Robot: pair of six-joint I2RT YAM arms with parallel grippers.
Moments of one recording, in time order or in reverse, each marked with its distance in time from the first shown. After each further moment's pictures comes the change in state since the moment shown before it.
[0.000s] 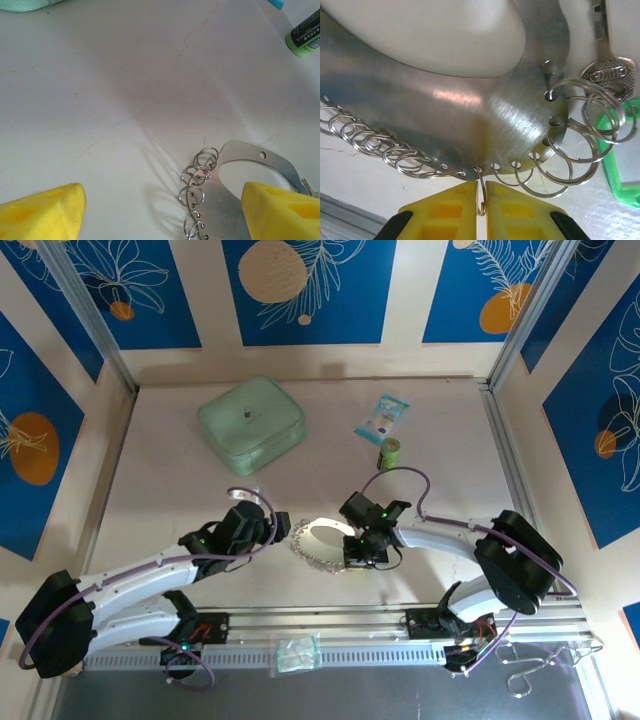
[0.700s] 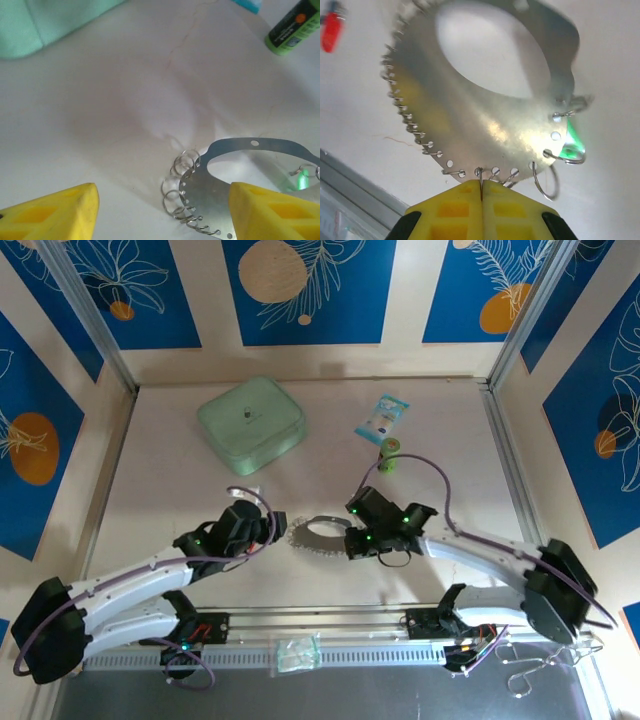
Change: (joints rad) left arm -0.001 -0.049 0.066 -0.057 0.003 0.173; right arm 0.034 -0.319 0.013 0.031 0.161 -0.283
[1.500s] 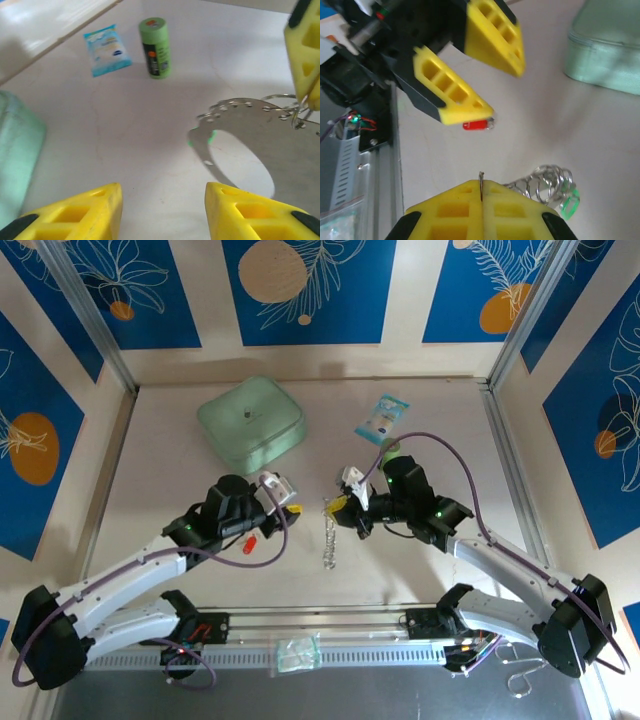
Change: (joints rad) left arm 0.086 -0.003 0.101 0.117 0.466 0.773; right arm -0.192 -0.091 0.021 0.351 -0.512 -0.661
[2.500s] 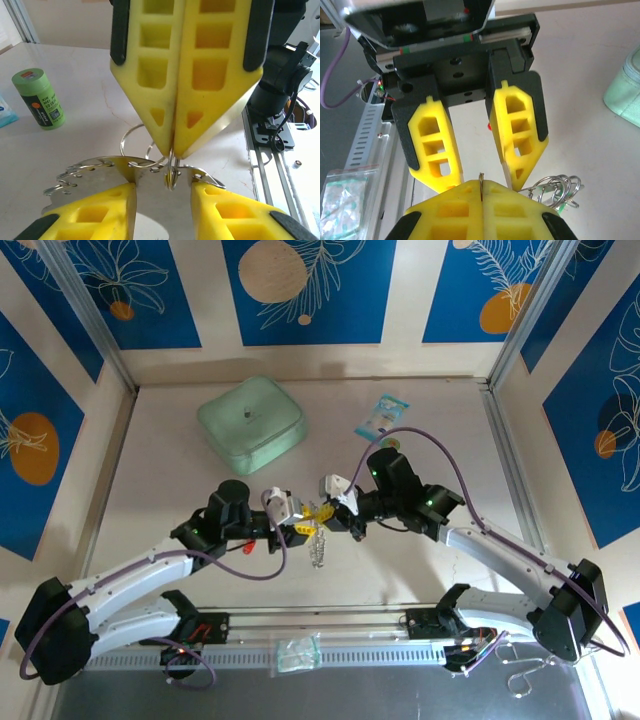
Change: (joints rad) left arm 0.004 0.033 -0.078 0.198 0.411 0.020; right arm 0.081 0.085 0.155 -0.177 -0.041 -0.254
